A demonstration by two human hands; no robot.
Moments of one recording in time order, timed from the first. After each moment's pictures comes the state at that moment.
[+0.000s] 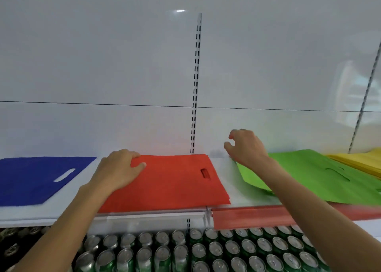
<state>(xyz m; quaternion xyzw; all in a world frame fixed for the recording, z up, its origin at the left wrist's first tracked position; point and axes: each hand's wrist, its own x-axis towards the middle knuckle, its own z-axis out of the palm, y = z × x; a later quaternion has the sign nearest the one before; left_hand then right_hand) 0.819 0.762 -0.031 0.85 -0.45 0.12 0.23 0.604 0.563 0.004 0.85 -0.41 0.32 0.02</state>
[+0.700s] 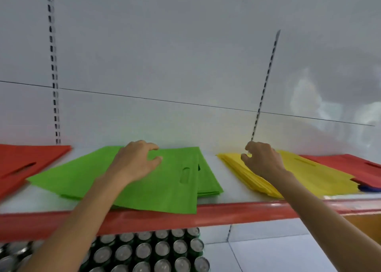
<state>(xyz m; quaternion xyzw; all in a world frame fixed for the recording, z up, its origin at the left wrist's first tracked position) 0.487 0.485 -0.033 0.78 -0.55 0.09 0.29 0.244 0.310 -0.017 0.81 -0.51 0.27 0.07</state>
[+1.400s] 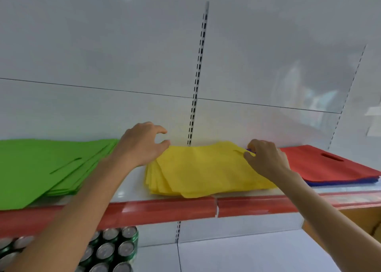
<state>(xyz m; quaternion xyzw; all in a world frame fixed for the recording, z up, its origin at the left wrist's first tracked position) 0.268 0.311 -0.010 0.76 -0.58 0.12 0.28 0.029 0.145 -0.033 0.81 -0.52 0.27 0.08</state>
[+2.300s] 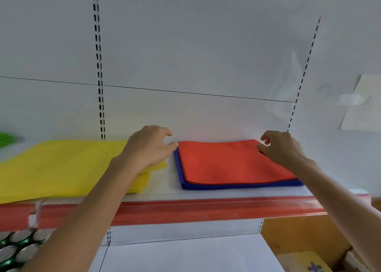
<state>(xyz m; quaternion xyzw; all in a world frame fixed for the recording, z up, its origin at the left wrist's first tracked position) 0.005 0.103 -0.011 0.80 -0.53 0.11 0.26 -0.229 -0.098 -0.016 0.80 -0.53 0.27 0.04</state>
